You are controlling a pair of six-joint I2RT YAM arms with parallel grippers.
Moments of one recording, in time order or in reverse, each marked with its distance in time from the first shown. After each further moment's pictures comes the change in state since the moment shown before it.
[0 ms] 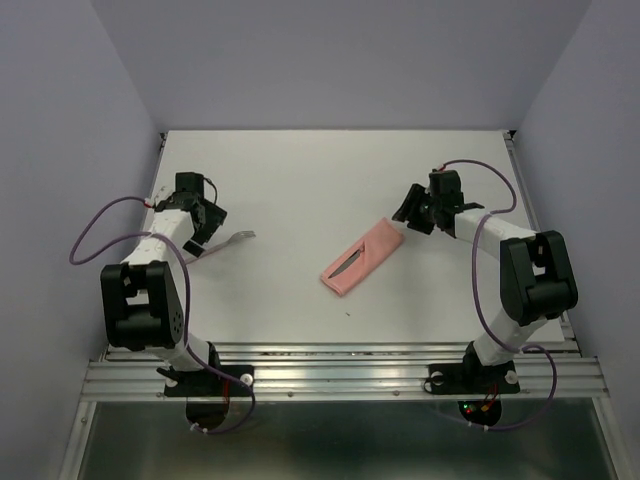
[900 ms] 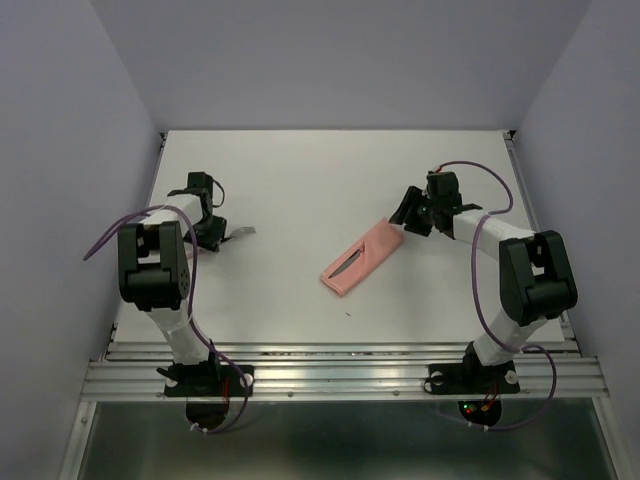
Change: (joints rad) left arm 0.003 0.301 0.127 -0.078 -0.004 -0.311; right arm 0.011 0.000 -0.012 0.001 -0.040 -0.011
